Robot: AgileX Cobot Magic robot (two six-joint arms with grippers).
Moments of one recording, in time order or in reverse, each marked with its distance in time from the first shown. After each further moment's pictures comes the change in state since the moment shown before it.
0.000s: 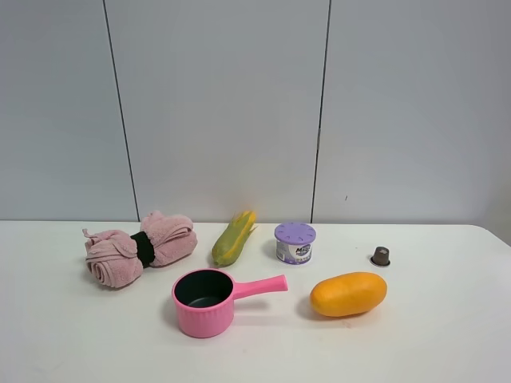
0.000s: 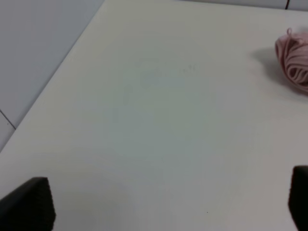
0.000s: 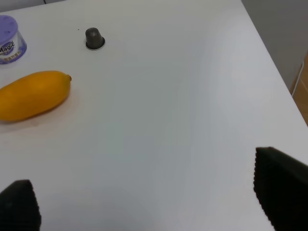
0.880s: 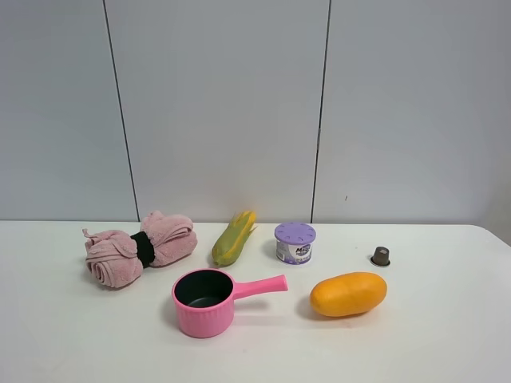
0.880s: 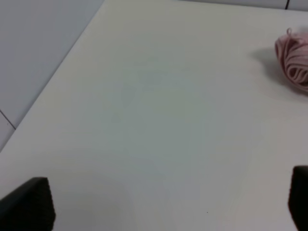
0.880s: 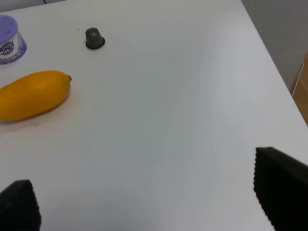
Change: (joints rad) left arm 0.000 0.000 0.000 -0.001 0.000 0.000; right arm 0.000 0.000 0.000 0.000 0.000 0.000
